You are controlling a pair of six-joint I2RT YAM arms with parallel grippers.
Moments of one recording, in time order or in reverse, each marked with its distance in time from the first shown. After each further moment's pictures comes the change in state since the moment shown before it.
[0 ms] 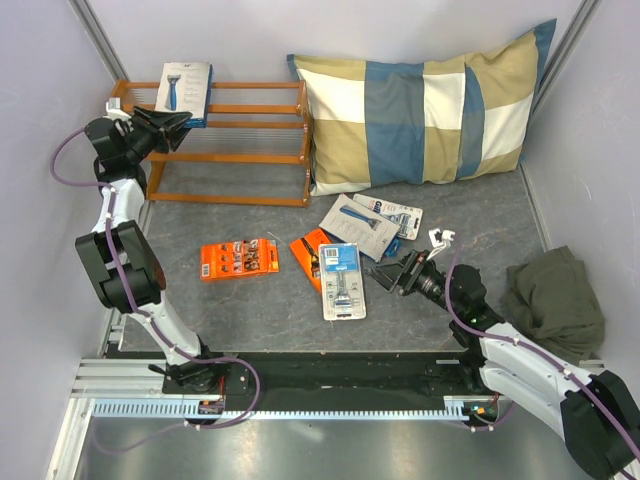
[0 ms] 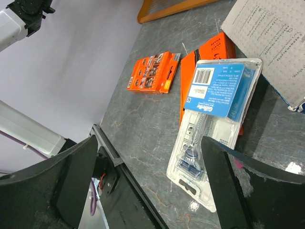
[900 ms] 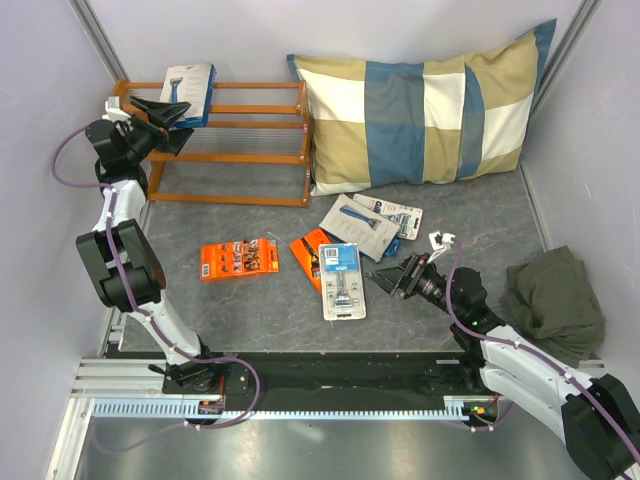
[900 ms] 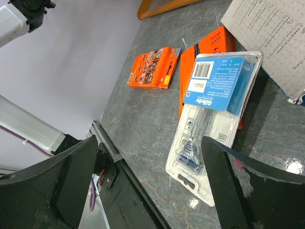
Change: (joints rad) left arm 0.000 0.016 -0.009 0.085 0.007 -0.032; right arm 0.000 -0.026 -0.026 -0.007 -0.009 0.000
